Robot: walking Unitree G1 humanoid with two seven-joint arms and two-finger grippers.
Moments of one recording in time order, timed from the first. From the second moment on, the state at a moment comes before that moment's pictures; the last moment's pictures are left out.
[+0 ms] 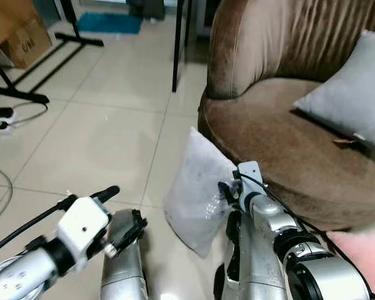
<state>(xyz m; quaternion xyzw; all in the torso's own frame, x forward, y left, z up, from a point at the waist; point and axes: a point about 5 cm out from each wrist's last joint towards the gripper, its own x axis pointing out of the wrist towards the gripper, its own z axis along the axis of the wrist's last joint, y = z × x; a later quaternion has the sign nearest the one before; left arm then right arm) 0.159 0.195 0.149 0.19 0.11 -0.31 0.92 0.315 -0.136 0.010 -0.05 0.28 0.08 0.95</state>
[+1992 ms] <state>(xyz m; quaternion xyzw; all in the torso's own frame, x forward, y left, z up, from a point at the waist) 0.137 0.196 0.156 0.15 0.16 -0.34 0.91 0.322 -0.136 0.020 0.00 0.25 0.08 0.96</state>
